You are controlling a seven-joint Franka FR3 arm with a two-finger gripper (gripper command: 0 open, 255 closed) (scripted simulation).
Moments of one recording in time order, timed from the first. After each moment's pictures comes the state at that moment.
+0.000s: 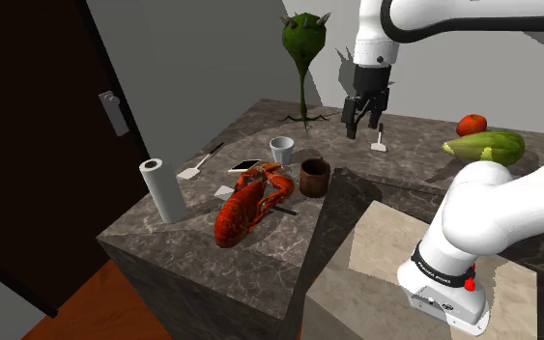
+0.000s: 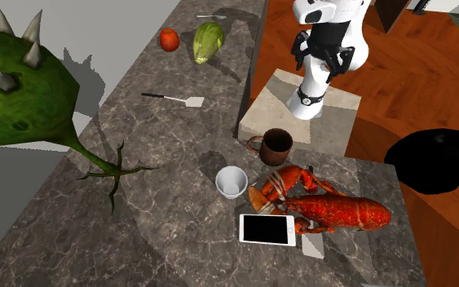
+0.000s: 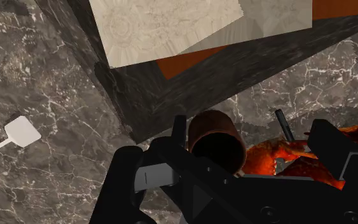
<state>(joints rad) 0.01 -0.83 -0.07 -2.44 0.01 1.54 0.17</state>
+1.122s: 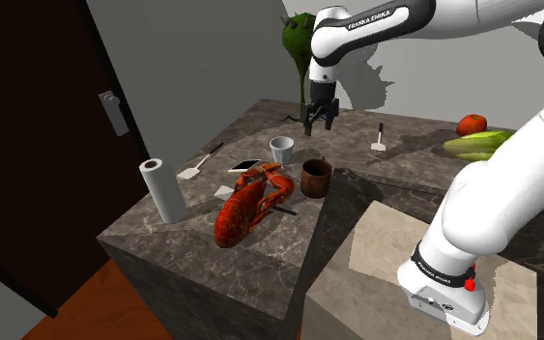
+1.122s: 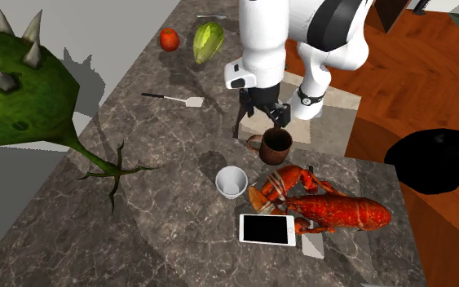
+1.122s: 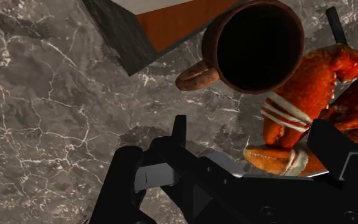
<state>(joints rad) 0.01 -0.26 -0.23 -2.21 0.06 1.87 0.00</state>
